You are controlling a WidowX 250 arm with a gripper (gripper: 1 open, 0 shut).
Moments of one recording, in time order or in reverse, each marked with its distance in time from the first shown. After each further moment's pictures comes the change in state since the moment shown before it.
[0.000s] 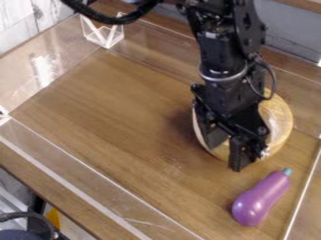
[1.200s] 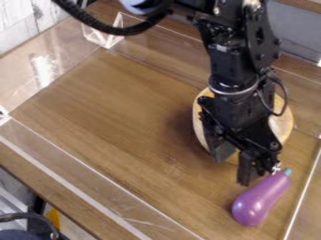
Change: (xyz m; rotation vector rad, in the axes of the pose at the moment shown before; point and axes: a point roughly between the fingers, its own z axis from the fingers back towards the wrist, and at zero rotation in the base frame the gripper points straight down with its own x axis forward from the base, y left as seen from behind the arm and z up) arm -0.005 -0.015 -0.006 -0.010 0.024 0.014
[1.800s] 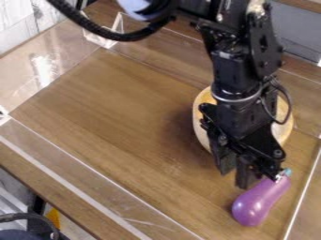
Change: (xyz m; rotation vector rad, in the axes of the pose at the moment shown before) arm 0.000 -0.005 -0.002 -0.006 -0.005 0.010
